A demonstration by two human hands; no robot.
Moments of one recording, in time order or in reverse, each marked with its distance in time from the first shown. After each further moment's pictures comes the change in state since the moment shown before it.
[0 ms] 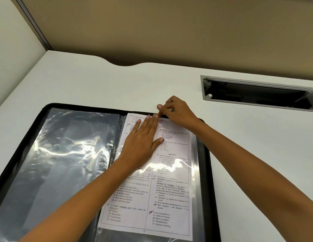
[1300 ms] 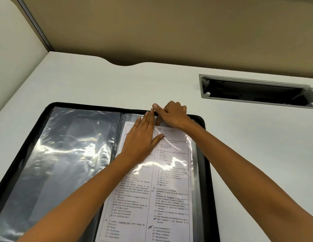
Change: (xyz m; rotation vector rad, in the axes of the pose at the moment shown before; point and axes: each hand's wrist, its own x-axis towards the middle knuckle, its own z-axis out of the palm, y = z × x) left_hand 0.001 0.005 -0.009 -0.084 -0.008 -0.045; right_hand -0.006 -0.010 0.018 -0.173 0.006 0.152
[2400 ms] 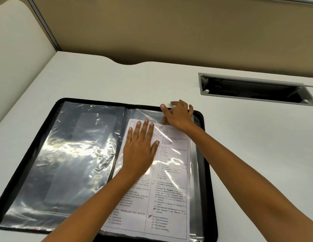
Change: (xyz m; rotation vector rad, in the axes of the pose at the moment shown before) left_hand -0.063 0.015 0.011 0.102 0.089 -0.166; right_hand -0.029 0.008 0.009 -0.053 -0.024 0.112
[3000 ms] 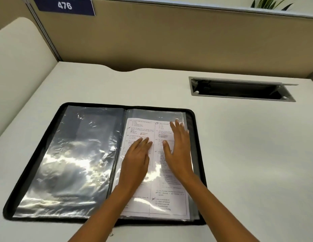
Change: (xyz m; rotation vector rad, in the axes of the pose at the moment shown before) left_hand -0.058 0.009 -0.017 -0.377 0.185 0.075; right_hand -0.151 0.003 0.043 0.309 0.449 -0.181
